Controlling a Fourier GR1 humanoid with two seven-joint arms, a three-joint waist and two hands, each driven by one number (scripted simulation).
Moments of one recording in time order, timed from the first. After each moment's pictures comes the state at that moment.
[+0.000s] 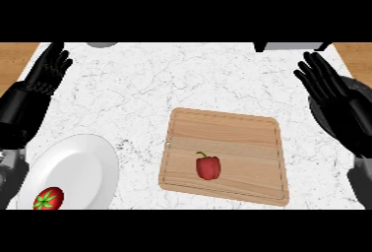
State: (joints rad) left arm -0.29 0.56 -0.12 -1.66 0.25 0.08 0.02; right arm -0.26 -0.49 0.11 -1.71 -0.39 0.07 0.05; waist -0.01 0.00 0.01
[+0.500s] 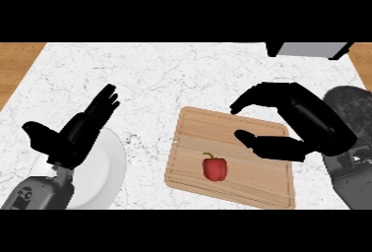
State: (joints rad) left arm -0.18 0.38 -0.24 -1.57 0.37 0.06 0.13; right arm -0.51 -0.61 0.44 -1.77 0.19 0.06 0.07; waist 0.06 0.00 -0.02
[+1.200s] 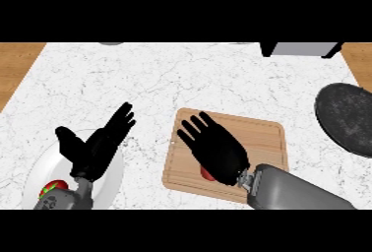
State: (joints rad) left arm -0.11 0.27 -0.29 -1.52 0.40 0.09 0.18; right arm -0.67 -0.41 0.97 -1.56 0.88 0.22 0.39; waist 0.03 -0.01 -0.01
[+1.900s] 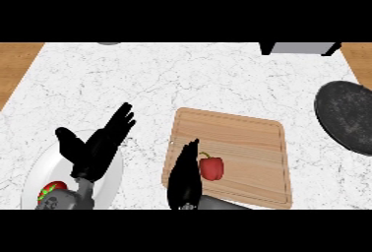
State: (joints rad) left arm -0.11 0.26 -0.28 -1.52 0.39 0.09 0.17; right arm -0.65 -0.05 1.17 -1.28 0.98 0.82 0.88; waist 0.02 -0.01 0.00
